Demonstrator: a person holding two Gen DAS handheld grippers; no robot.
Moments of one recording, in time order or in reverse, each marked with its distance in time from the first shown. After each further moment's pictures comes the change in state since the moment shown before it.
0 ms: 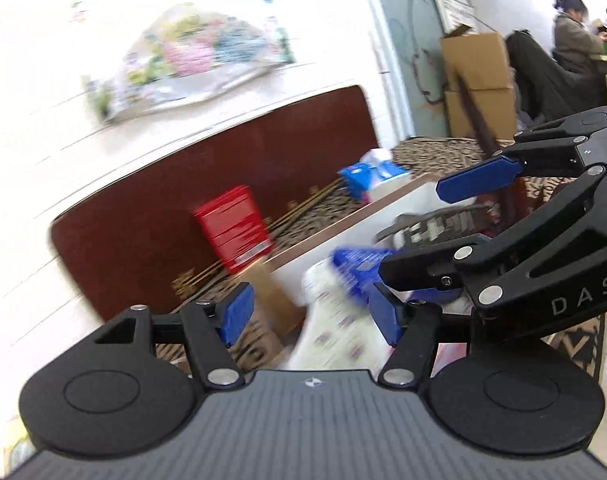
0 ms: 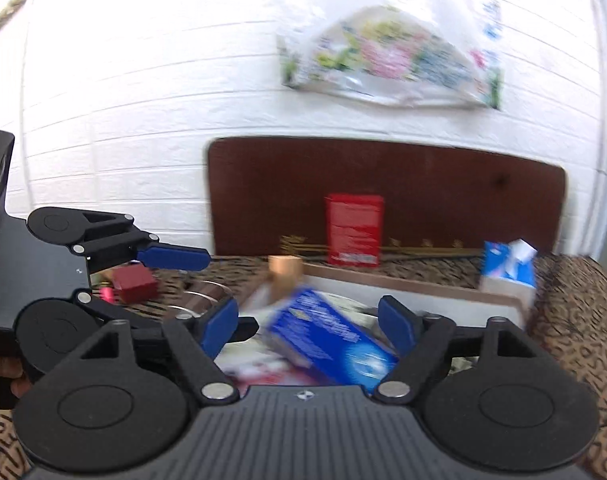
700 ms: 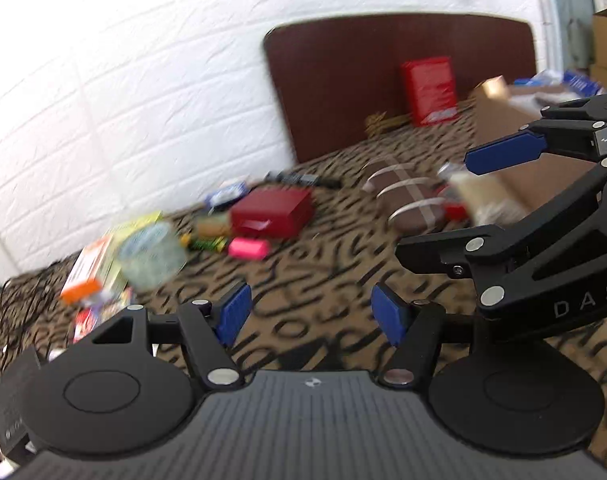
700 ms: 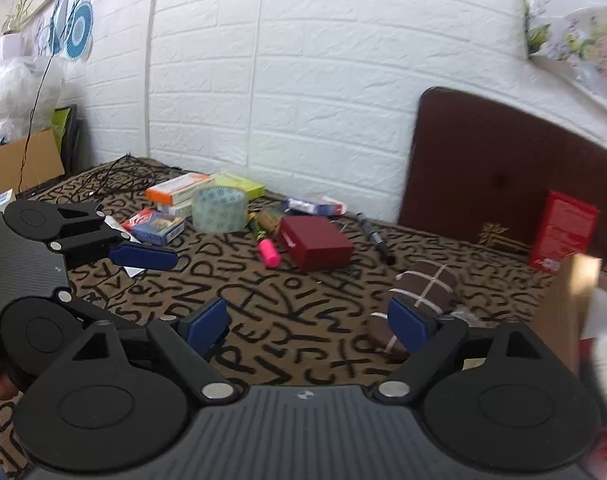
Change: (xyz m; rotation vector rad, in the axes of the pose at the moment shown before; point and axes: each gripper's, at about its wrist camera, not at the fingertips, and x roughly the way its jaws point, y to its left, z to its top) left arm -0.056 0.096 -0.138 -0.260 0.236 0.327; right arm 0.101 0.190 -0.030 -0.189 0.113 0.270
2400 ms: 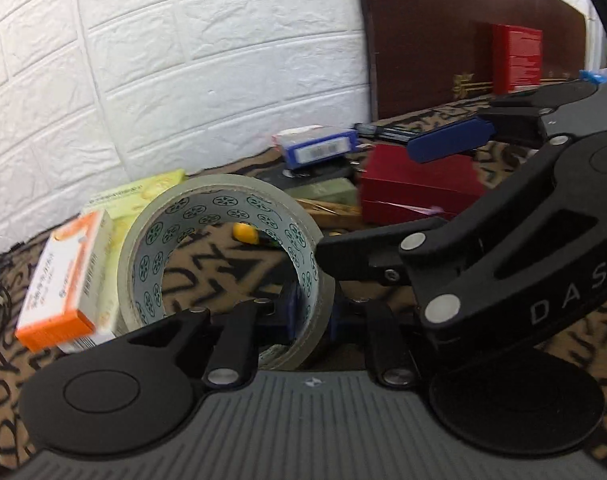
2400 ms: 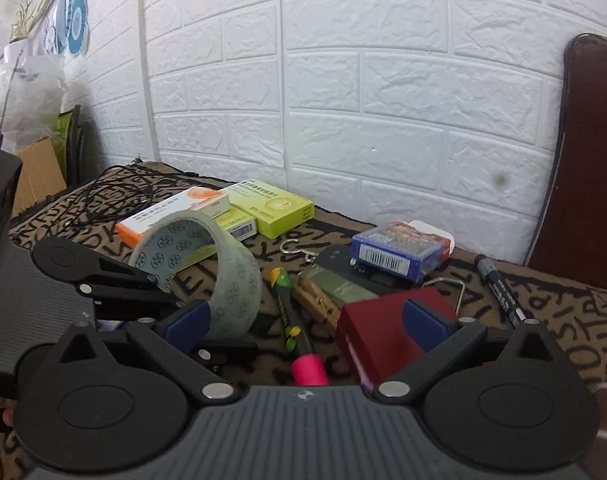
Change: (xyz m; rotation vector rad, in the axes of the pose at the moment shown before) left arm 0.077 0.127 -0.017 -0.053 0.109 -0.106; right arm 0.184 0.012 0.064 0.017 0.048 0.205
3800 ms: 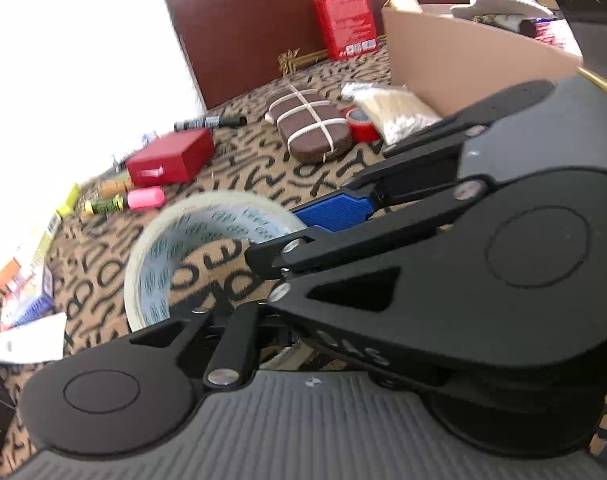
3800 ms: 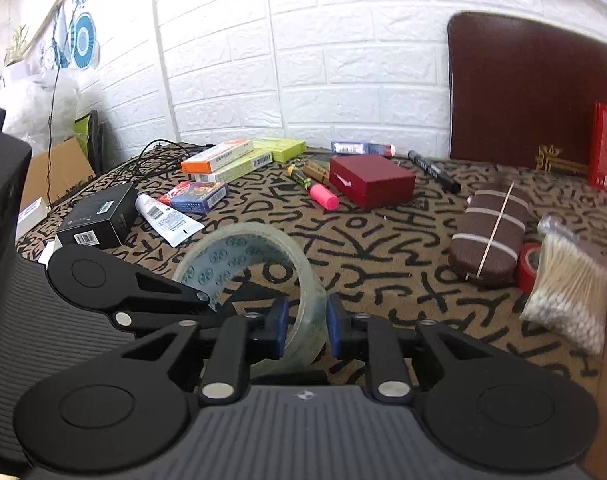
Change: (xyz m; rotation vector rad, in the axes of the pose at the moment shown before) left arm -0.066 -0.176 -0.035 0.181 0.010 -0.067; right arm -0.156 0.034 -0.102 0.109 -0.005 -0.062
